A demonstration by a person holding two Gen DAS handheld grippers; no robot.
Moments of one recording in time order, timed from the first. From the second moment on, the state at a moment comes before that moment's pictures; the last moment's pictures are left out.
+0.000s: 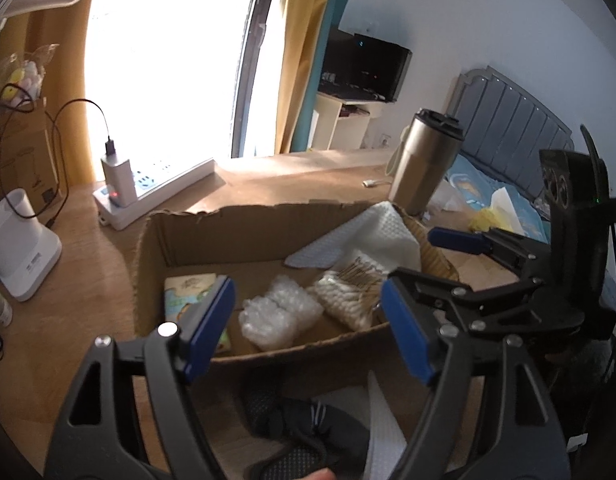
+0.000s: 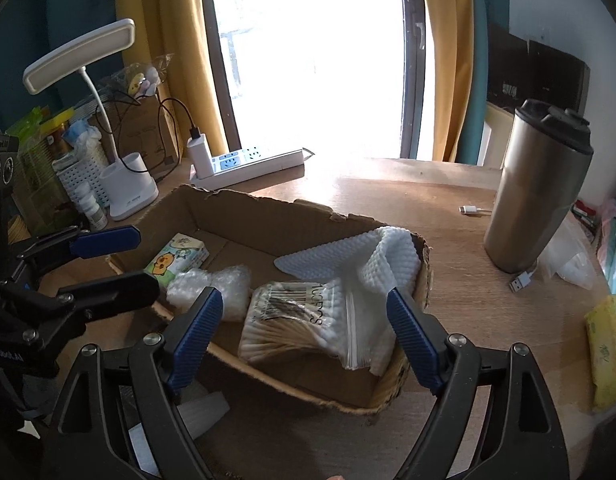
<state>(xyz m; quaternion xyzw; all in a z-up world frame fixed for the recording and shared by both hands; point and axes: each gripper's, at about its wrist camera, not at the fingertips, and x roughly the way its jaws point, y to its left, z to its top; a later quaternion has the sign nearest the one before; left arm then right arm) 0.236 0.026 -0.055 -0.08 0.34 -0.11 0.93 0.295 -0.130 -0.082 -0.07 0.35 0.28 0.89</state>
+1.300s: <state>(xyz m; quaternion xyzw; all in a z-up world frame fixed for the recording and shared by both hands) 0.155 0.034 -0.054 -0.10 0.32 -0.06 0.94 0.207 -0.142 -0.068 -0.08 0.33 0.27 0.90</state>
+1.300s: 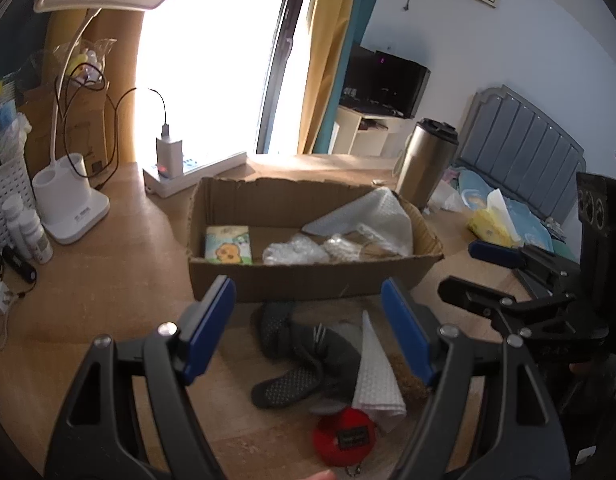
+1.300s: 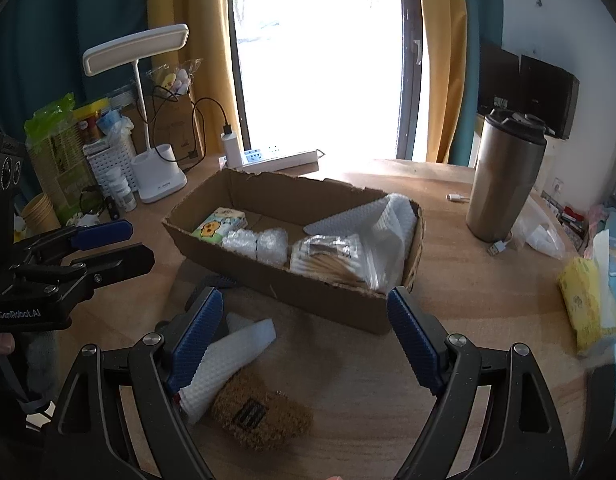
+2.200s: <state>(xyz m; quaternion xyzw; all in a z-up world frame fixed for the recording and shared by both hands) 0.125 0.009 -0.103 -0.10 0.38 -0.05 0.92 0.178 -0.161 -0.117 -0.07 0.37 0.28 0.88</state>
